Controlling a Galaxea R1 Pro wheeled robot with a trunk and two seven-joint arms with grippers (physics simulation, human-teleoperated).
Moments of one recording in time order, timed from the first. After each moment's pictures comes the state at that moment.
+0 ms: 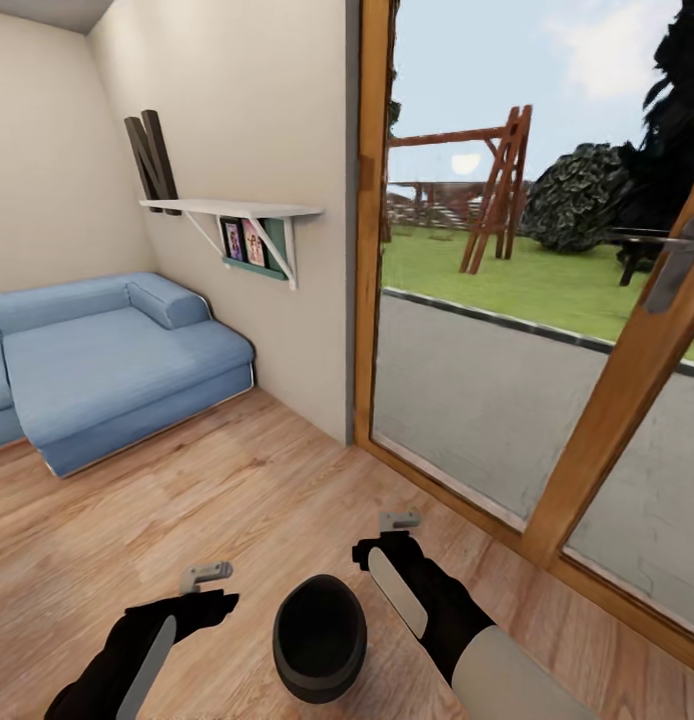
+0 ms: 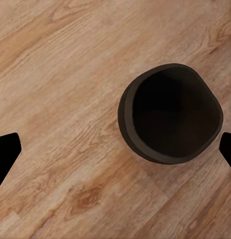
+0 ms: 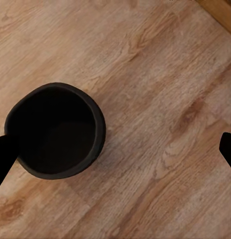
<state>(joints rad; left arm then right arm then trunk) -0.30 0.09 -0.01 -1.08 0.24 0.65 0.02 -0.63 0.17 0.53 -0.83 -0.60 0.65 -0.61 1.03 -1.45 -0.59</state>
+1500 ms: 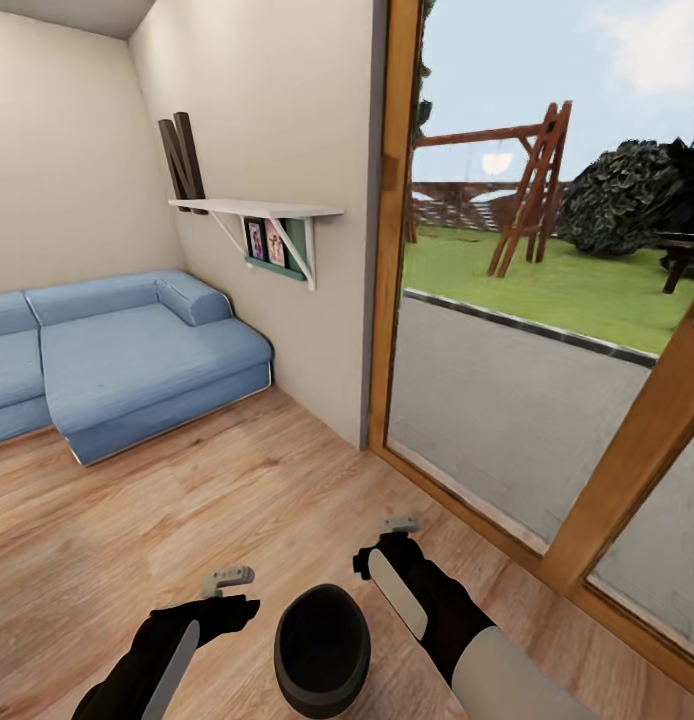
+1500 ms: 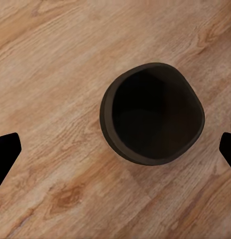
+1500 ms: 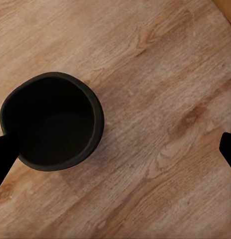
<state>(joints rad) -0.30 0.04 -0.05 -1.07 0.22 0.65 0.02 -0.63 0.17 0.53 -0.82 -0.59 0.72 -0.60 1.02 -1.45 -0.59</state>
